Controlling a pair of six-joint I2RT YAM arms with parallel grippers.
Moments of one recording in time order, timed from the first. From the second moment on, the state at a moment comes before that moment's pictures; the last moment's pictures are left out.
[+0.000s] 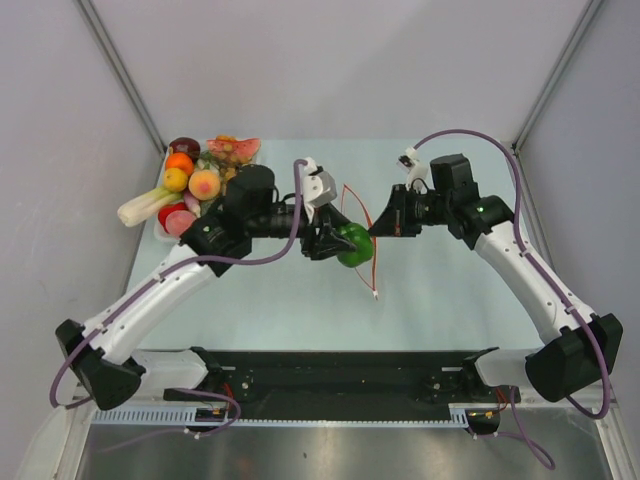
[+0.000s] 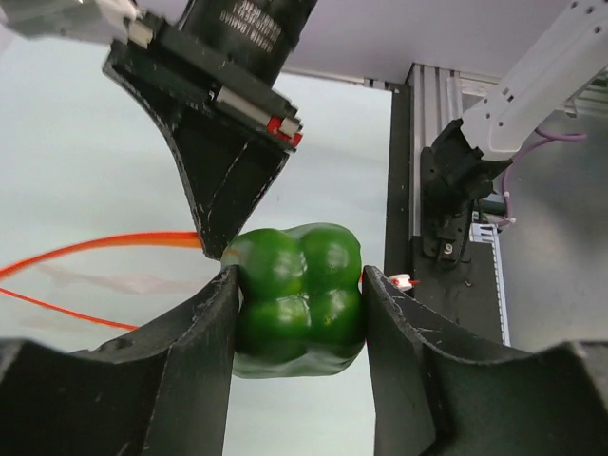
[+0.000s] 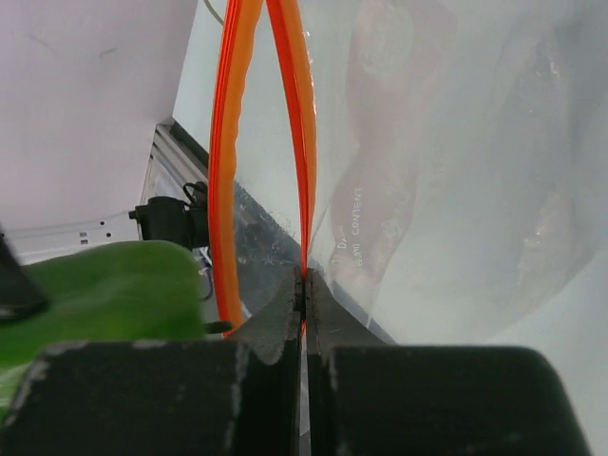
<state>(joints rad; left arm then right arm) -0.74 1.20 1.32 -0.36 0.70 0.11 0.40 1.31 1.29 -0.65 -0.64 0.47</state>
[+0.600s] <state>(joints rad) -0.75 1.33 1.26 -0.27 0.37 0.06 0.36 1.30 1.24 -0.64 -0.66 0.46</state>
